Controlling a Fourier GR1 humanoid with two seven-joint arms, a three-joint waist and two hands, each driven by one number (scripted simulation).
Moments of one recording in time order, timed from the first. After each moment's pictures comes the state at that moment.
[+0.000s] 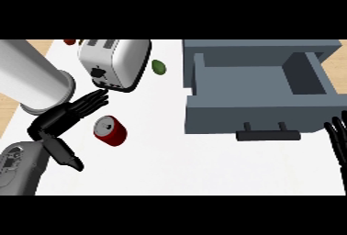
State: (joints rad) left arm -0.33 0.33 0.13 -1.11 0.00 -0.89 -0.28; right arm 0.25 -0.07 -0.20 -2.08 -0.06 0.18 0.06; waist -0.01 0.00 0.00
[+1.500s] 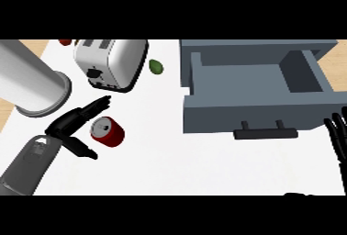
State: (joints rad) left arm -0.55 0.40 -0.05 -0.45 -0.26 -0.59 -0.75; right arm 0.22 -0.05 -0.21 -2.07 -0.06 0.18 0.06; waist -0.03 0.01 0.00
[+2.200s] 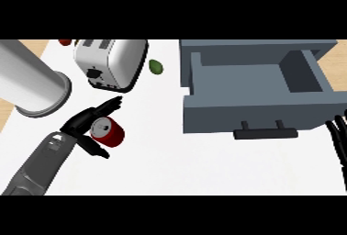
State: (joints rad) left arm -0.63 0.33 -0.08 -0.32 -0.27 -0.54 -0.81; right arm 0.24 -0.04 -0.21 -2.11 -0.06 0.18 0.08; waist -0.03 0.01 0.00
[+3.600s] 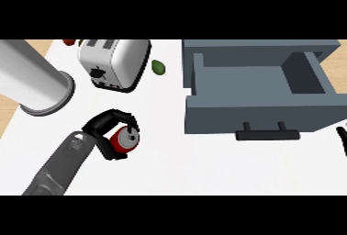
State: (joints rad) left arm -0.64 0.24 -0.14 -0.35 -0.25 -0.58 -0.80; right arm 0.28 -0.04 -0.25 -2.15 -0.12 0.21 0.09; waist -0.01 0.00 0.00
